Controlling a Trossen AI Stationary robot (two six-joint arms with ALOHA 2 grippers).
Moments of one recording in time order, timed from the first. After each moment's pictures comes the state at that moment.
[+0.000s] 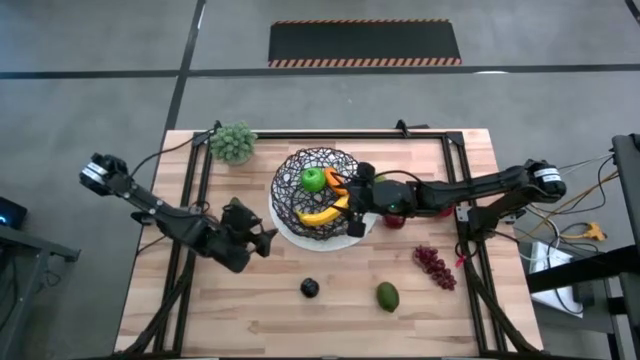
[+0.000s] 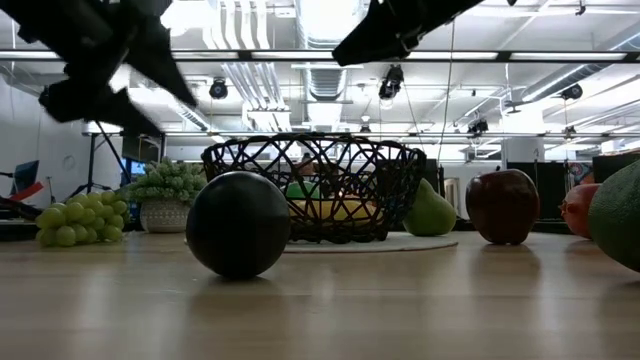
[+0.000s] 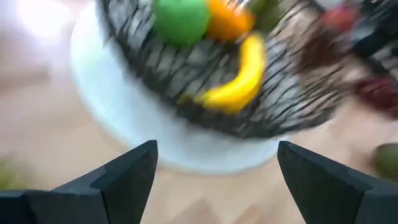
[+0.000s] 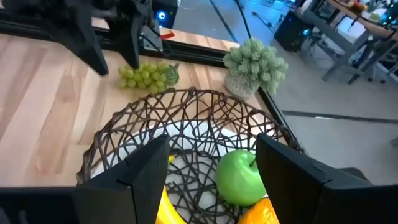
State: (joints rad) left arm -0.51 1.16 0.71 -0.59 -0.78 -1.44; right arm 0.07 1.43 1.01 0.03 0.33 -0.18
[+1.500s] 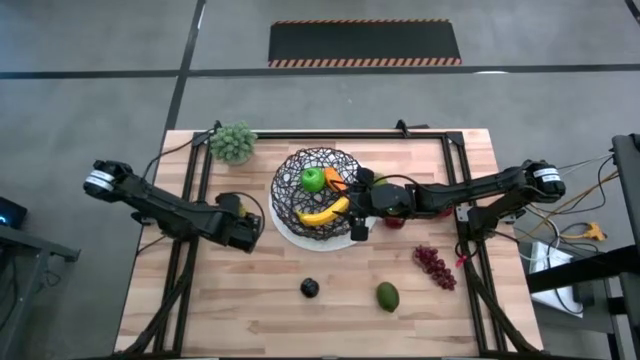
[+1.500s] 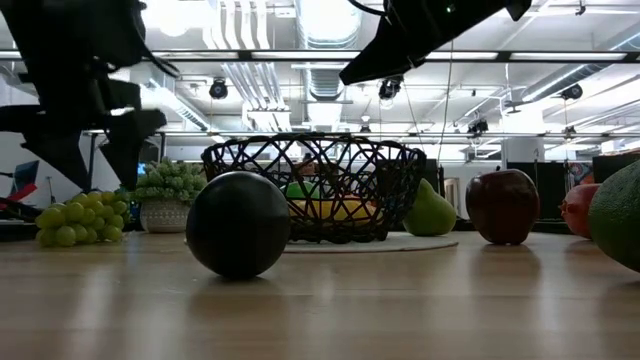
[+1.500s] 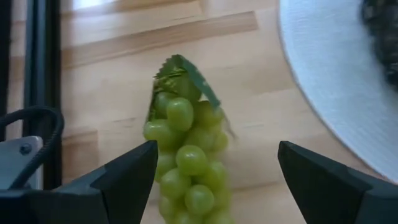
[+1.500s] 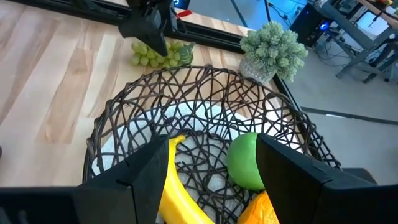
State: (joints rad) left arm -0.29 1.28 0.71 -1.08 -0.56 -1.72; right arm 0.06 1.44 0.94 0.04 0.28 -0.21
